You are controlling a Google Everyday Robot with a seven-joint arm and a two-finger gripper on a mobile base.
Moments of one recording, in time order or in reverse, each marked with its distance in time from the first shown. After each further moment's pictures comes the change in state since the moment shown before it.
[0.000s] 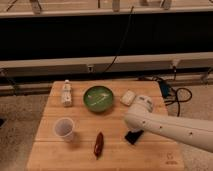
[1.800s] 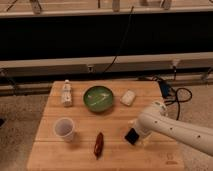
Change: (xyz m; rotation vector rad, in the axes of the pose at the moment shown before) arm 0.017 0.047 0.055 -0.054 -0.153 0.009
